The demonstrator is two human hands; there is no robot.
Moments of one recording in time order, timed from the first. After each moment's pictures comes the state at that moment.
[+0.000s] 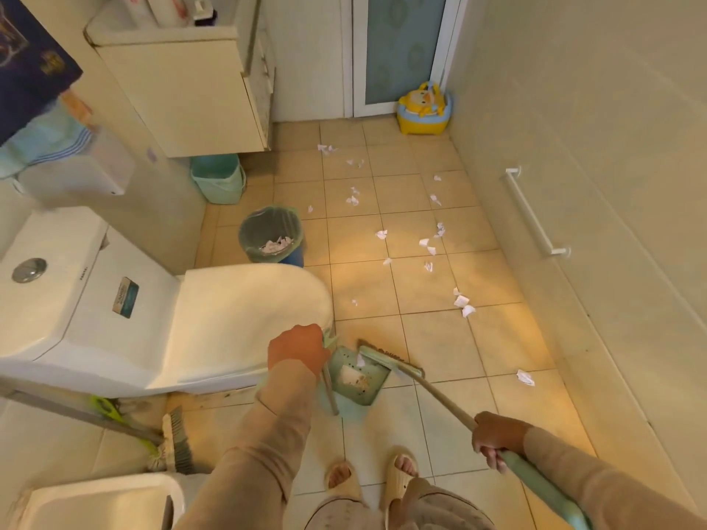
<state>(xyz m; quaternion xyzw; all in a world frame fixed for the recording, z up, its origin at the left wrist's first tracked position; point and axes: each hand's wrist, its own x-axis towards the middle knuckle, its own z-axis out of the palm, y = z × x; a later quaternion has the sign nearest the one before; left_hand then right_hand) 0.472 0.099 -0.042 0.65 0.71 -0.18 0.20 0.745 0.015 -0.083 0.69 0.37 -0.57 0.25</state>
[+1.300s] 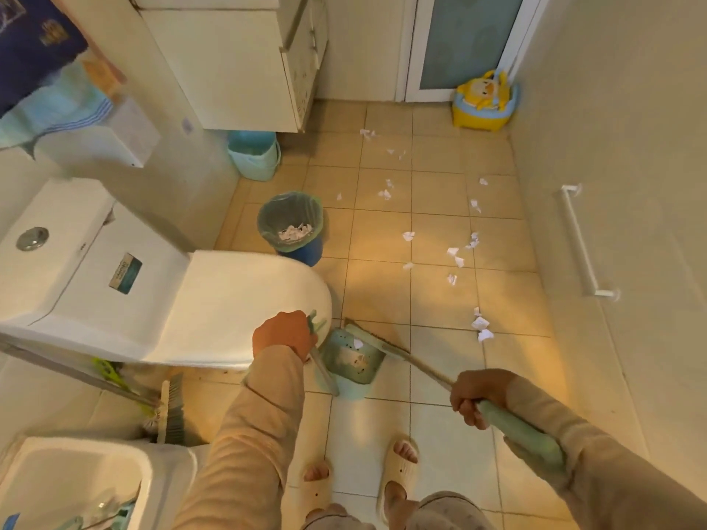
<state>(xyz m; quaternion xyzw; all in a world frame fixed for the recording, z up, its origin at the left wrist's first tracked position) 0.521 0.176 -0.042 0.54 0.79 -0.17 0.21 0.797 0.182 -0.089 0.64 0.32 -0.65 0.24</state>
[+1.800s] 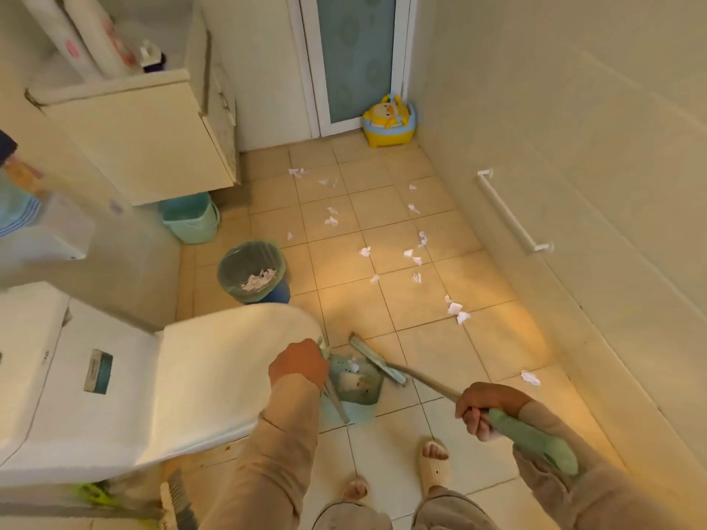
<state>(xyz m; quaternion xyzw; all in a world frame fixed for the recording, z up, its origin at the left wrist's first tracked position) 0.490 0.166 -0.048 0.63 0.73 -0.16 0.23 0.754 0.089 -0.082 0.66 0.14 -0.73 0.01</state>
